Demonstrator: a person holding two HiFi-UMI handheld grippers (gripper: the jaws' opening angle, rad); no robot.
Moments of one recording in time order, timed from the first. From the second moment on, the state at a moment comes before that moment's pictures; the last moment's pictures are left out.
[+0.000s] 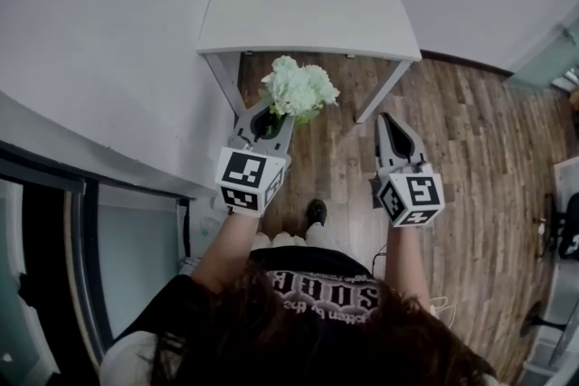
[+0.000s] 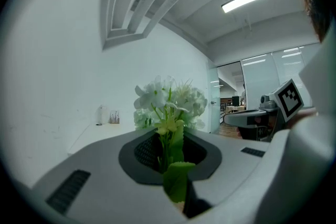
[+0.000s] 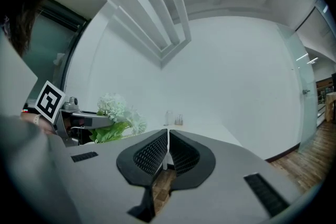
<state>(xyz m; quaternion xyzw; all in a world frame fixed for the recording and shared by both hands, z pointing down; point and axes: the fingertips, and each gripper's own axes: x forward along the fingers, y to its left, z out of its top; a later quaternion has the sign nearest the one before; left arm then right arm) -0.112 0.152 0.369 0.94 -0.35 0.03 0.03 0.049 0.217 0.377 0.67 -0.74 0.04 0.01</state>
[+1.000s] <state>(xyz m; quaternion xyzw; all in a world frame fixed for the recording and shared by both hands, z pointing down) -0.016 0.028 0.364 0.92 -0.40 0.04 0.02 0.156 0.077 0.378 0.64 -0.77 0.04 0.01</state>
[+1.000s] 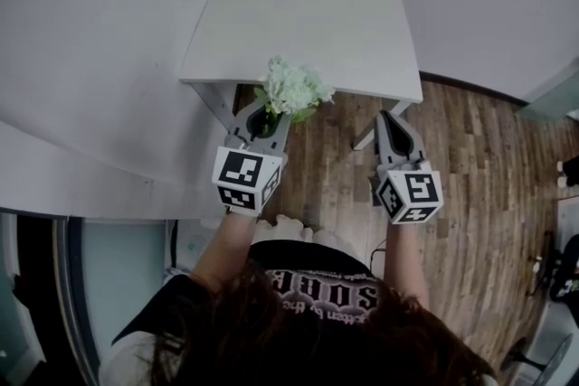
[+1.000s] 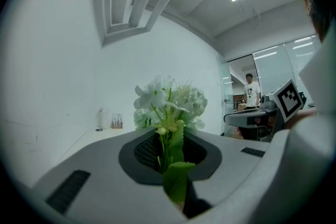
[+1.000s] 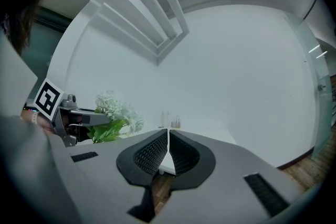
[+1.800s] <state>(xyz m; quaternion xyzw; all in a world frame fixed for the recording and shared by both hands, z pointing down) 0.022 -0.088 0.365 0.92 -0.38 0.05 0.01 0.192 -0.029 0.383 0.64 -0.76 0.04 0.02</state>
